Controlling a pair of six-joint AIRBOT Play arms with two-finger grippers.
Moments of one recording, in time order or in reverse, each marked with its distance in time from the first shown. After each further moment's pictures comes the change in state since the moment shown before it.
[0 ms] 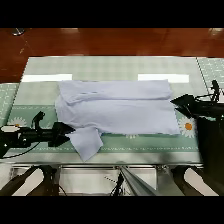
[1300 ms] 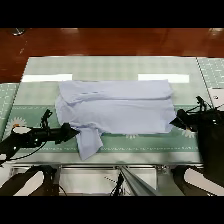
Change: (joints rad) left arm -0.189 0.005 -0.029 -0.129 0.196 0.080; right arm 0.024 -0.185 -0.016 -0.321 0.066 0.171
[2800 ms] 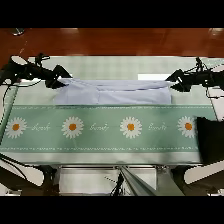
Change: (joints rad) left arm -0.005 -0.778 1.302 0.349 -0.221 -0.378; right arm 0.118 -0.542 0.757 0.193 -0.087 0.011
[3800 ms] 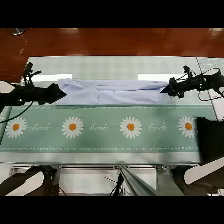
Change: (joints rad) left arm -0.064 0.652 -0.672 -0.024 0.223 0.175; right arm 0.033 -0.051 -0.014 0.001 0.192 -0.061
